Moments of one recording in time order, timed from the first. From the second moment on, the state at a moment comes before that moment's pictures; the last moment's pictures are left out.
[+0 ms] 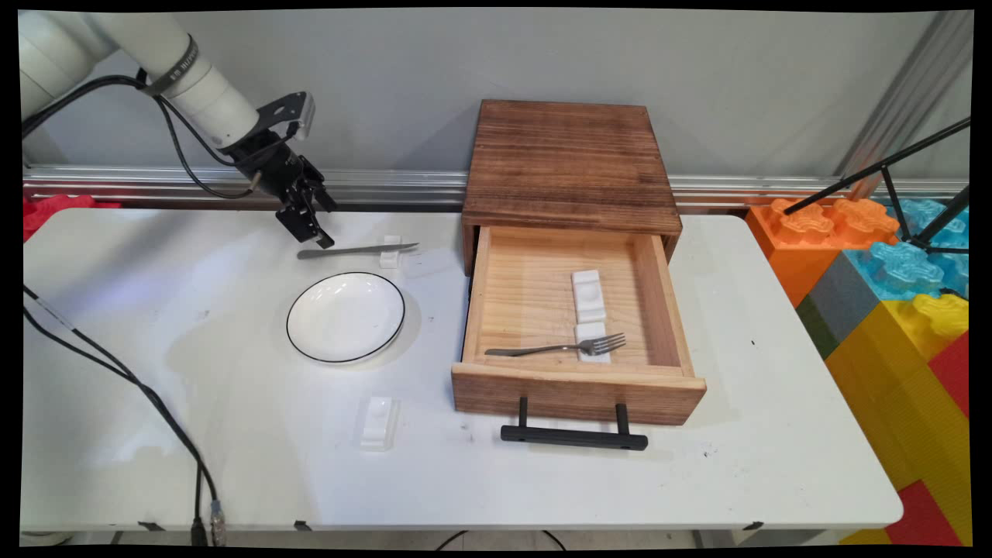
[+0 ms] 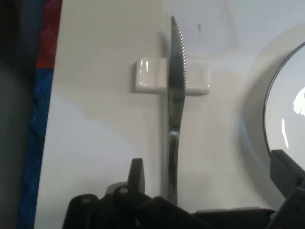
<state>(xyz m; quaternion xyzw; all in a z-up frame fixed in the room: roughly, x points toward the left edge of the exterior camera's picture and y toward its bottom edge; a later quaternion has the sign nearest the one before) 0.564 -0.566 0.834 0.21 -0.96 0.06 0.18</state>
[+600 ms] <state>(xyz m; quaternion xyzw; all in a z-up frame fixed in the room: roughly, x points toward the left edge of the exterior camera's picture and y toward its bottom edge) 0.572 -0.579 0.806 0.22 -0.96 0.07 0.17</state>
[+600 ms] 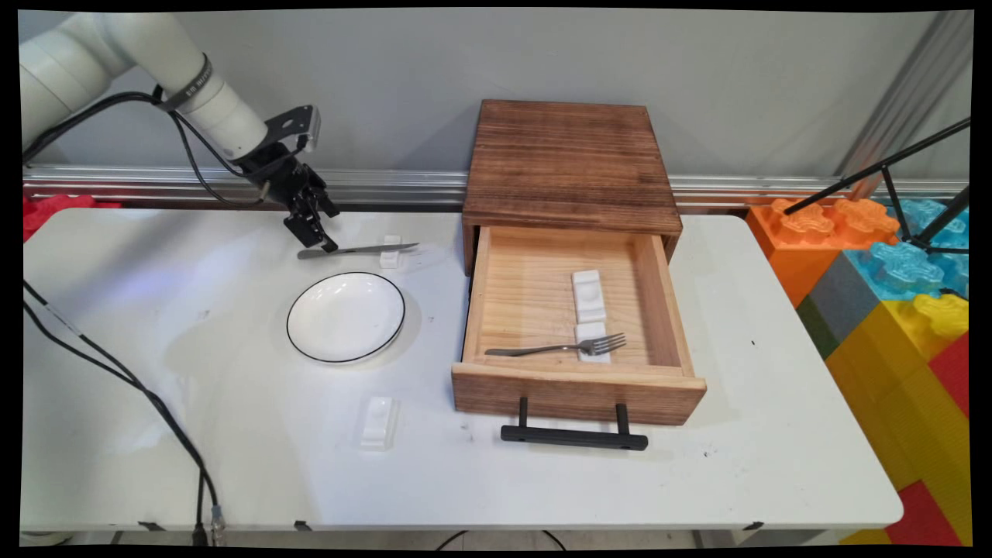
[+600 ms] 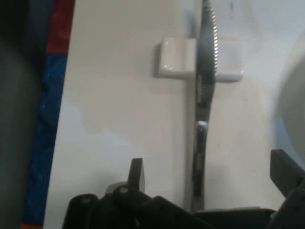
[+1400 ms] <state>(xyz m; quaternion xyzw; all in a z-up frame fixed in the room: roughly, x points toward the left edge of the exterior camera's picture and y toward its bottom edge) 0.573 -0.593 0.775 0.22 -0.96 0.06 0.18</state>
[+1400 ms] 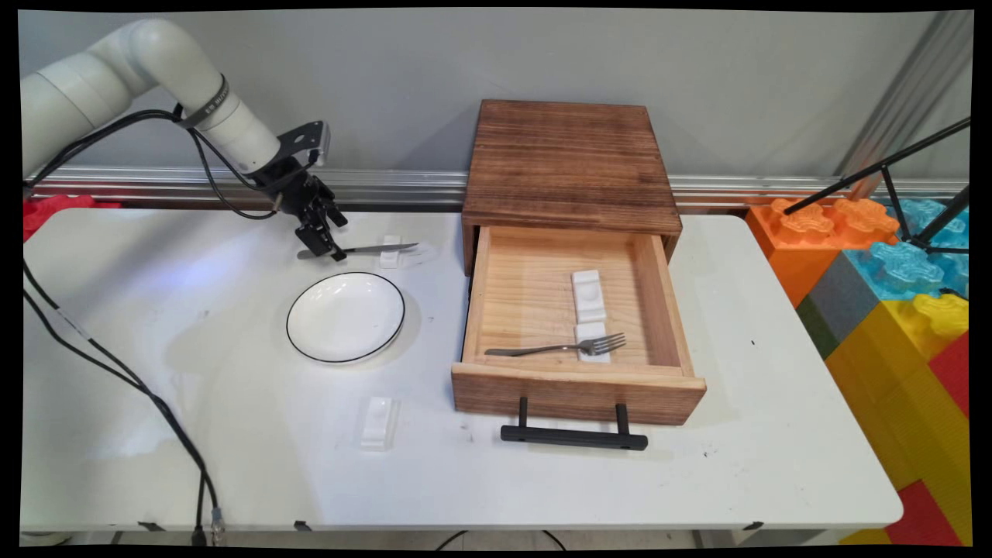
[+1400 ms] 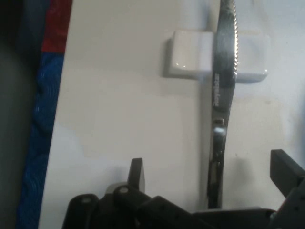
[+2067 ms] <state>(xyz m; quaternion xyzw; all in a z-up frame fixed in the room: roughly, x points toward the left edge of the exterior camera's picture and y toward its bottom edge) 0.572 -0.596 0.766 0.22 -0.96 0.06 0.18</state>
